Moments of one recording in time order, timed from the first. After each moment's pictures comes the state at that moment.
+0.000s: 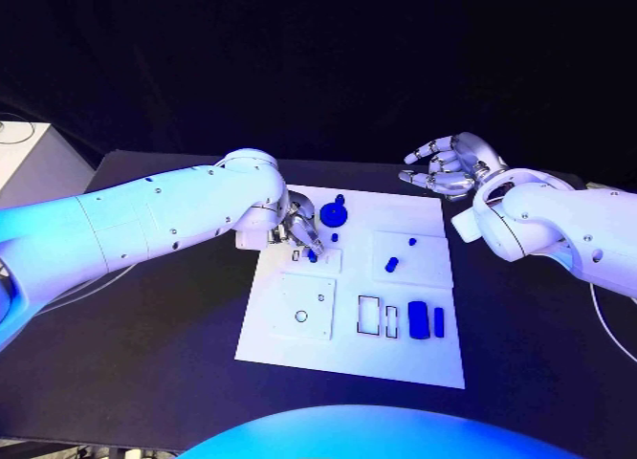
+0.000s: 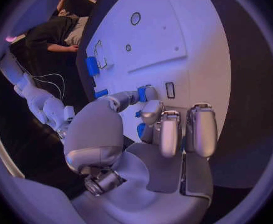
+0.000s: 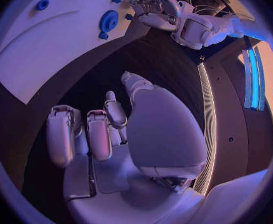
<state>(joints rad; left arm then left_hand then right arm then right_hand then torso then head) 1.31 -0.52 -0.08 1.26 -1.02 0.42 -0.54 0.98 -0.15 0.70 0.13 0.46 0.94 0.03 0.77 0.82 1.34 -0.05 1.22 0.99 1.47 -0.09 1.57 1.31 0.07 1.43 0.02 1.47 1.31 1.33 -0.82 -0.17 1.47 -0.68 -0.58 0.01 1.41 -0.23 0.30 0.26 0.26 0.80 0.17 0.39 0.25 1.25 0.08 1.28 1.24 1.47 0.00 1.47 1.31 0.04 1.47 0.10 1.40 1.31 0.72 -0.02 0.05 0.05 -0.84</state>
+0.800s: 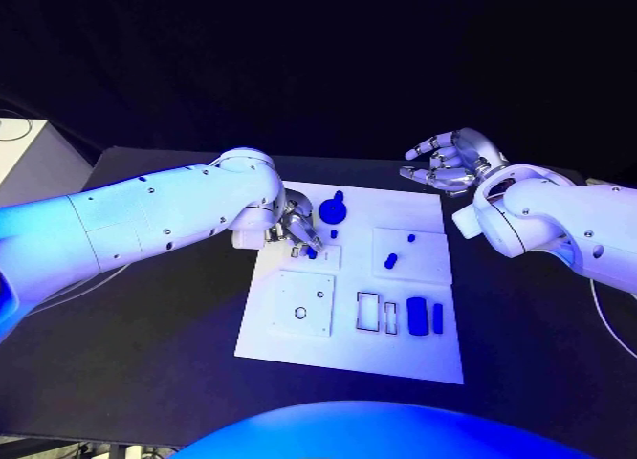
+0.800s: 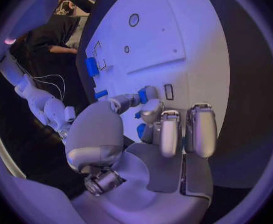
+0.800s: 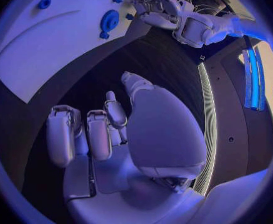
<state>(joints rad) 1.30 -0.54 -0.08 1.28 -1.03 0.41 -0.54 0.95 -0.12 0.72 0.14 0.46 0.96 0.03 0.75 0.81 1.35 -0.05 1.19 0.95 1.46 -0.09 1.57 1.31 0.07 1.44 0.02 1.48 1.31 1.33 -0.83 -0.17 1.47 -0.68 -0.58 0.01 1.41 -0.23 0.30 0.26 0.26 0.80 0.17 0.39 0.25 1.25 0.08 1.28 1.24 1.47 0.00 1.47 1.31 0.04 1.47 0.10 1.40 1.31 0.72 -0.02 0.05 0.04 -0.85</state>
